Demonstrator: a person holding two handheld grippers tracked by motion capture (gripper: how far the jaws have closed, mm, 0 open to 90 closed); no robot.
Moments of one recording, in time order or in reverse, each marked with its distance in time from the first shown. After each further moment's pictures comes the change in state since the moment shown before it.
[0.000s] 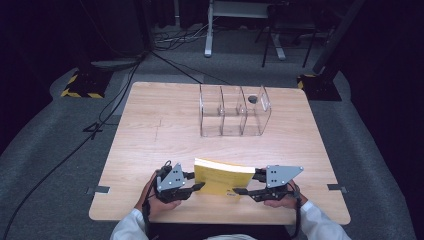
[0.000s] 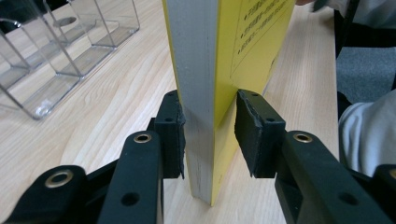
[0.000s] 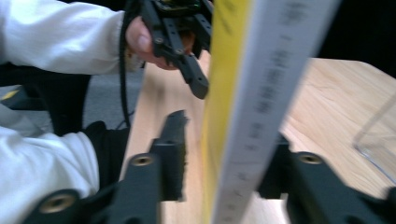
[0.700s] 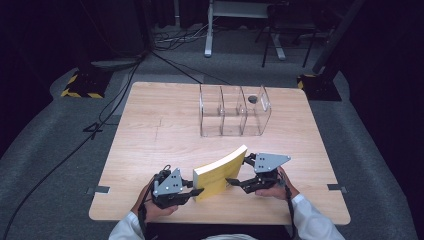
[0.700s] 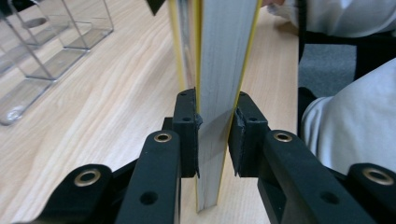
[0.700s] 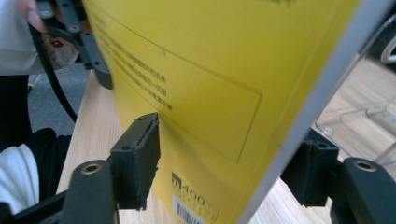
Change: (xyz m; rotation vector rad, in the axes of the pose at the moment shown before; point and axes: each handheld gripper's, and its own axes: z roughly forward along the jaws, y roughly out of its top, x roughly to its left) left arm -0.009 0.001 -0.019 0.009 -0.067 0.000; right arm -0.025 0.002 0.027 0.056 -0.096 0.068
